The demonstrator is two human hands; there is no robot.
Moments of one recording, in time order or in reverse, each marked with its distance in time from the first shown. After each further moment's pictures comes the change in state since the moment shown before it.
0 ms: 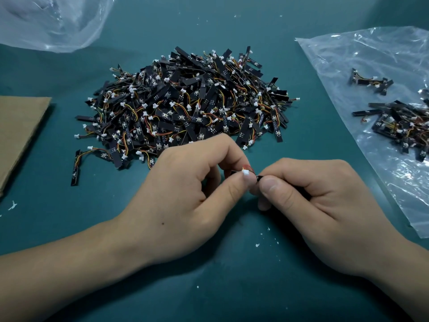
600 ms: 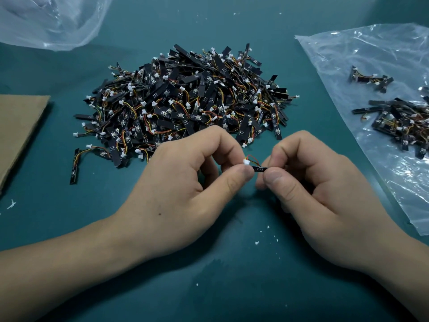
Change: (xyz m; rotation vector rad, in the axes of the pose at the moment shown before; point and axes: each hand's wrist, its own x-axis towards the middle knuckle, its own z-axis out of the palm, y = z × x) left_hand 0.001 -0.001 0.001 -0.082 0.029 -0.039; right_hand -0.003 0.002 0.001 0.098 0.043 0.074
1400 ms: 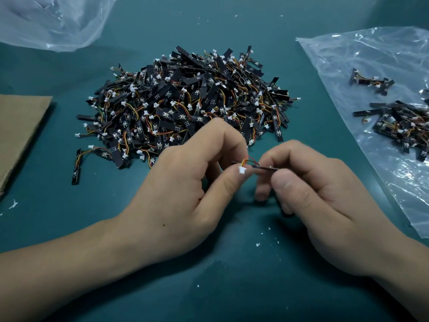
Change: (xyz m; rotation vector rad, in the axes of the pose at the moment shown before) left_hand 0.002 -0.002 -0.001 0.045 -0.013 0.118; right_hand 0.003 0.000 -0.002 0.060 -0.089 -0.032
